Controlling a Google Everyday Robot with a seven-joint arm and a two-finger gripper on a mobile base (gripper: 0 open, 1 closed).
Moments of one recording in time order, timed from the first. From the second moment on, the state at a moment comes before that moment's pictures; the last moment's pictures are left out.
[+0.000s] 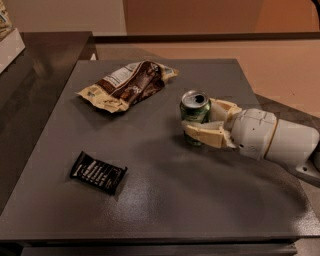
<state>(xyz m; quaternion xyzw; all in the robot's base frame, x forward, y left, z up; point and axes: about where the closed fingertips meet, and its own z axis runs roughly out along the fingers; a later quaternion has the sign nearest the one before) 0.481 -0.091 0.906 -0.40 0.62 0.29 0.61</state>
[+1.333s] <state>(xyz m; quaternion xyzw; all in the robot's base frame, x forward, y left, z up) 0.482 -0.095 0.894 -0.36 0.63 0.32 0.61</state>
